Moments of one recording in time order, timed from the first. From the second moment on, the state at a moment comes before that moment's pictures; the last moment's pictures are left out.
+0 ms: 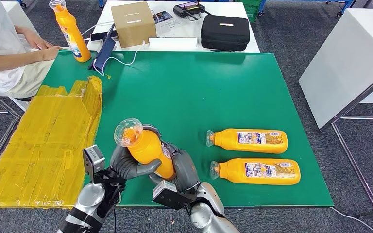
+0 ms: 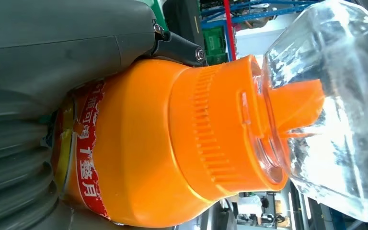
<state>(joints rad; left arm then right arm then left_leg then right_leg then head) -0.21 -0.06 -0.41 -1.41 0.03 -0.21 -0.41 -0.19 0.23 0.57 -1.06 0.56 -0.34 -0.46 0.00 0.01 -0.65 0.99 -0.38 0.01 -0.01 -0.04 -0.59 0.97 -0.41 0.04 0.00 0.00</state>
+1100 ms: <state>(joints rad) -0.70 0.07 -0.26 -0.87 -1.45 0.67 -0.10 -0.16 0.14 0.45 -1.60 0.13 -0.07 -0.52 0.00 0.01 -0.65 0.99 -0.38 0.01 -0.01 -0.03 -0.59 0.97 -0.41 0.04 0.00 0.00</state>
